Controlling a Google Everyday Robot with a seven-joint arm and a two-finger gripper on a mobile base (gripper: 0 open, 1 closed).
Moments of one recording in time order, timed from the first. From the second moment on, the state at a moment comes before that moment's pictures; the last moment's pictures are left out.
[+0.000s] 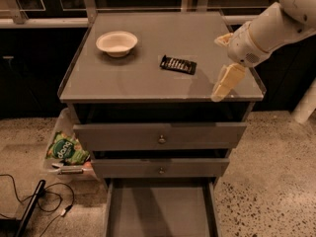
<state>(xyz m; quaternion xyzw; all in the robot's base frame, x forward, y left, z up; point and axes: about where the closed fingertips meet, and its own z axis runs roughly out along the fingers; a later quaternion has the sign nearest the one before) 0.616 -0.183 0.893 -0.62 0.72 0.05 0.31</state>
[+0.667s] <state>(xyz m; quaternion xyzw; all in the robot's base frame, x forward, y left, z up) 0.672 -0.180 0.880 -0.58 0.70 0.14 0.39</state>
